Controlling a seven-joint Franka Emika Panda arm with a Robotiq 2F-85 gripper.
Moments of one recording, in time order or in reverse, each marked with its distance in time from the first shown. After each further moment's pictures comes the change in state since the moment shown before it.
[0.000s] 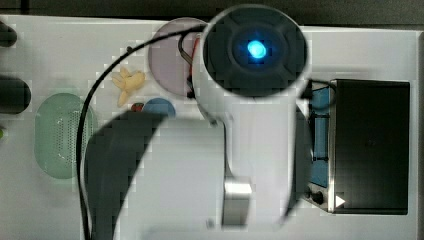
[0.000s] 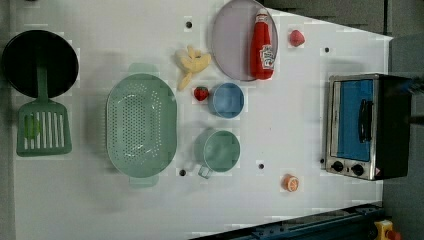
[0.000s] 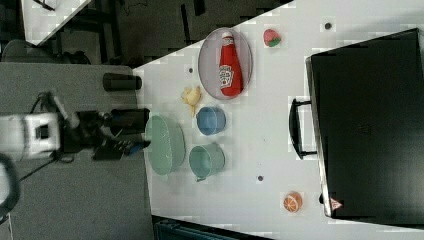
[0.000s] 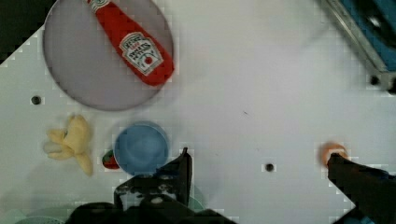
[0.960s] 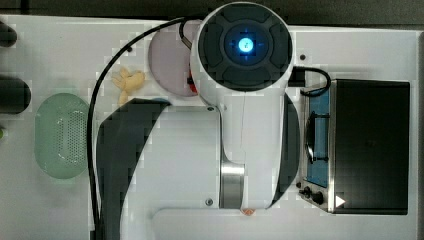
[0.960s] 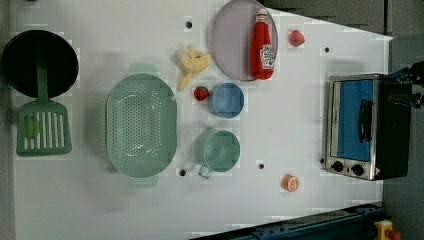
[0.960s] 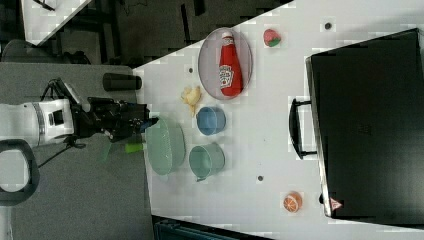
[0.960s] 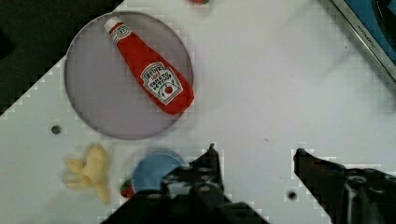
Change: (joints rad) arm 0.088 0.016 -0.087 -0.031 -0.015 0.088 0.026
